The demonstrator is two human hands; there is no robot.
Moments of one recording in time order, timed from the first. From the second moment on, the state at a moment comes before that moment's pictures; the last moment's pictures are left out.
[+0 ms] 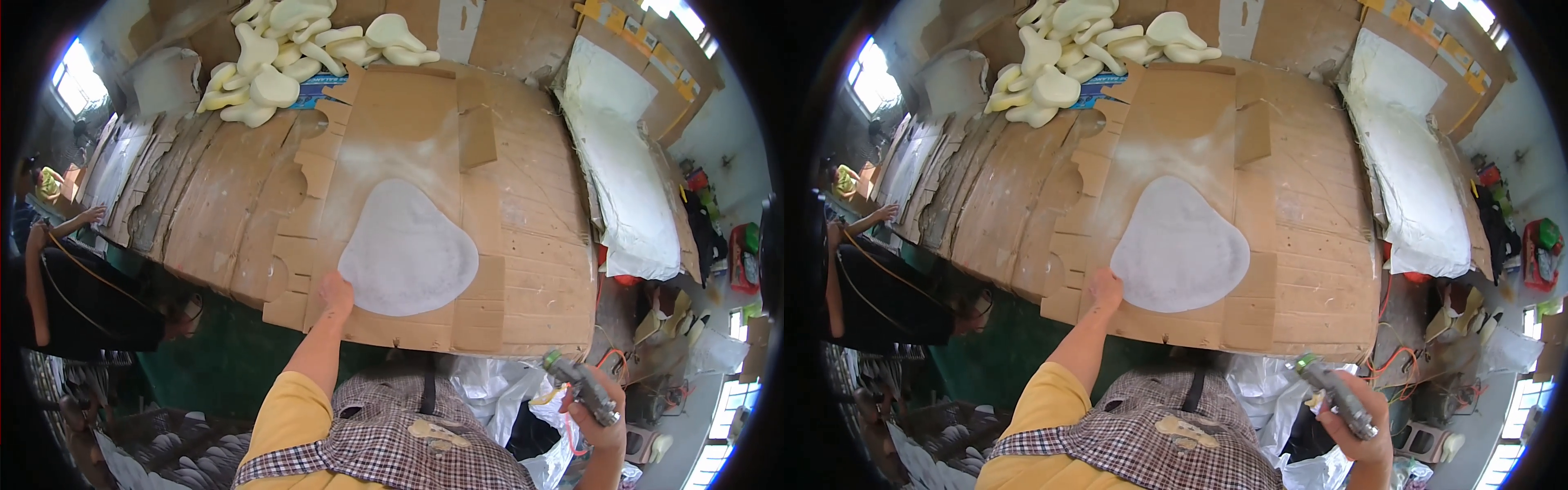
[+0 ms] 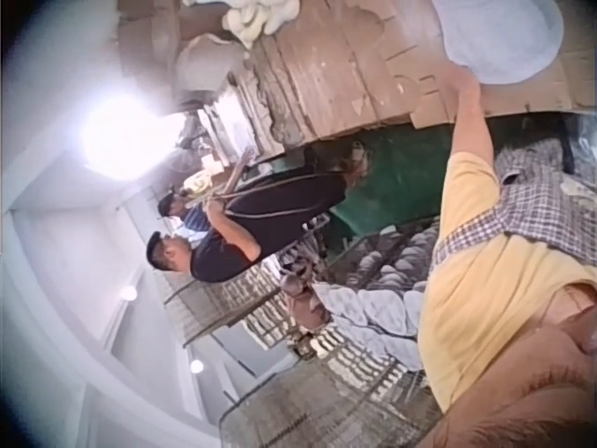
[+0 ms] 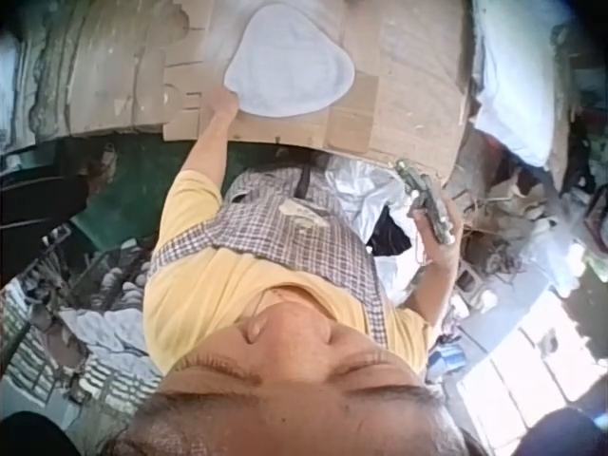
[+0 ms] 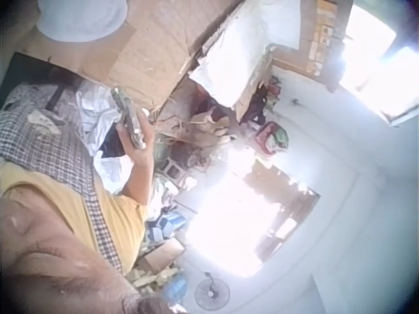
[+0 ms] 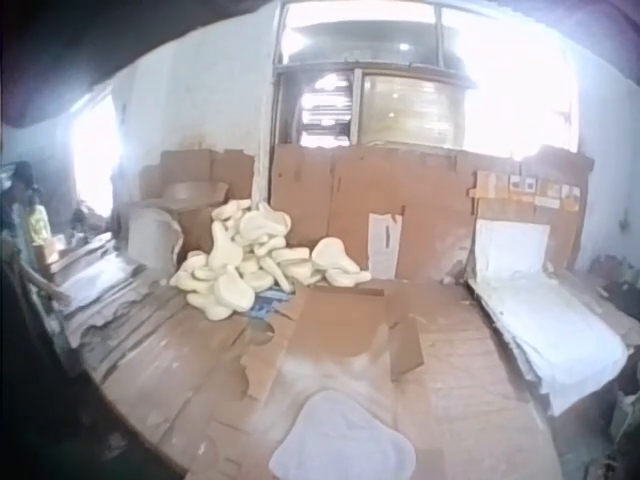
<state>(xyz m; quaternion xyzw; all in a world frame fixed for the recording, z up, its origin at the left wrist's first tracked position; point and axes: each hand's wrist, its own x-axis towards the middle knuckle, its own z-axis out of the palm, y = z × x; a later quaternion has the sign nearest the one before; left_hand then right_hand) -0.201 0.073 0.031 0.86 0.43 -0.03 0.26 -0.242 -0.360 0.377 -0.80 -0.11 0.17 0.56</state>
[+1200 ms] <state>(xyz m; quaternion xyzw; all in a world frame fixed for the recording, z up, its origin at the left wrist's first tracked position) -0.197 0.050 -0.023 0.57 0.55 0.16 0.59 -0.267 -0.352 0.363 -0.82 -0.11 0.18 0.54</state>
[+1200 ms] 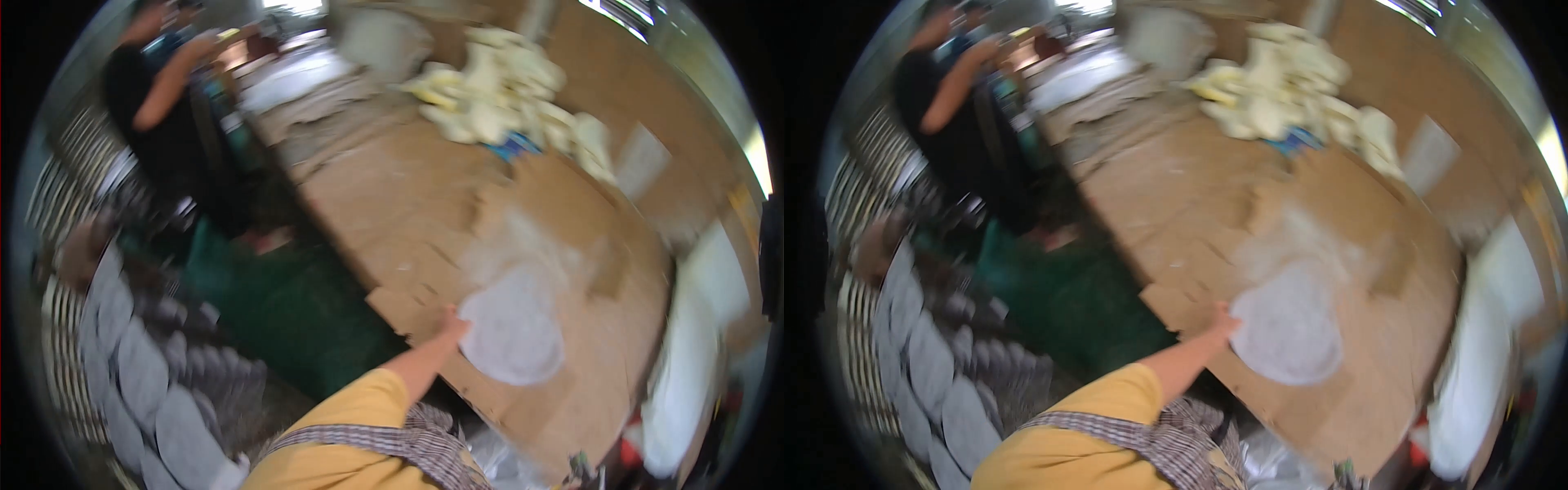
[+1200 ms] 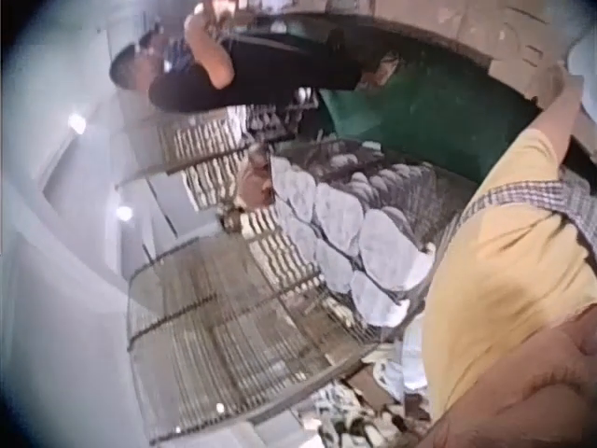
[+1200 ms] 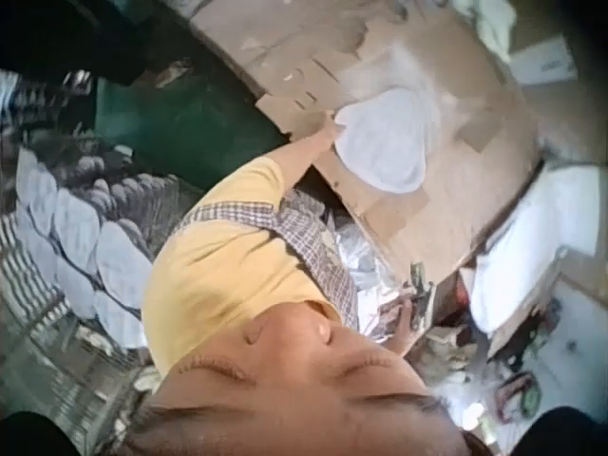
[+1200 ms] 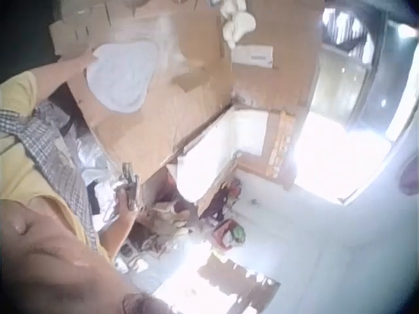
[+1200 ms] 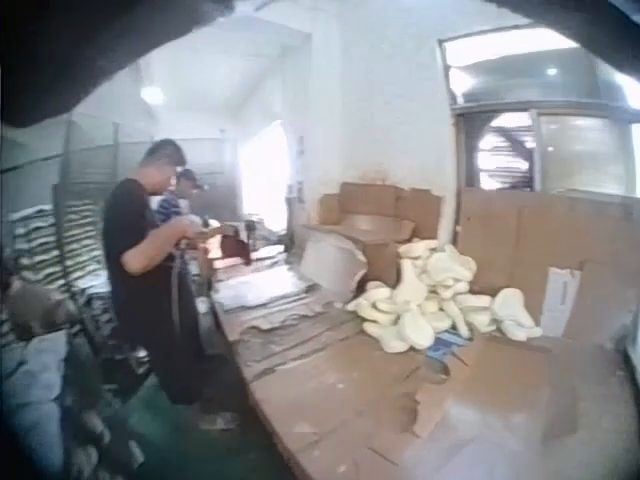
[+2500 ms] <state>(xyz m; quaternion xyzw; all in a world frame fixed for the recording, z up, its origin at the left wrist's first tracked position) -0.657 0.056 0.350 0.16 0.16 0.69 0.69 -0.295 0.031 0.250 -0.54 -0.44 0.64 0.34</state>
